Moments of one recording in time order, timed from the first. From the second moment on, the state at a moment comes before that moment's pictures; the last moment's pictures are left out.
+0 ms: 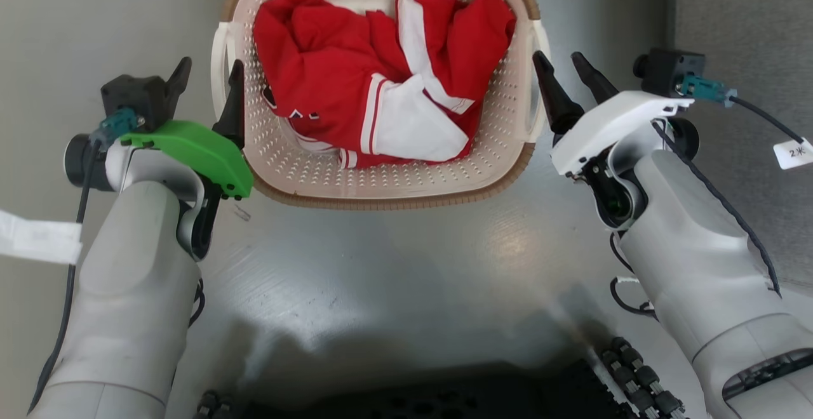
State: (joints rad) left arm -0.75 0.07 -0.28 0.77 -0.37 -0.12 -0.22; right arm -0.75 -0.06 0.39 0.84 0.62 0.11 -0.18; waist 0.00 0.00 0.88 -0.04
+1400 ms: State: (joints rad) left arm -0.90 0.05 -0.49 0.95 -0.54 -0.12 -0.23; right arm -0.88 -0.07 0.59 1.02 0.77 0.11 -0.19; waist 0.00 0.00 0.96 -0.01
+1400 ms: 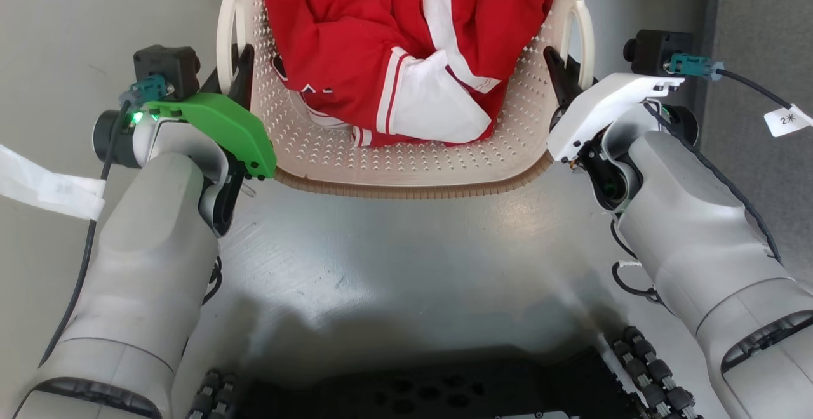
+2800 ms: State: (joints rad) left arm -0.73 0.03 -0.62 1.09 -0.78 -0.12 -0.09; right arm -0.74 -0.07 0.76 1.11 0.97 0.11 -0.04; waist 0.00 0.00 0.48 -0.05
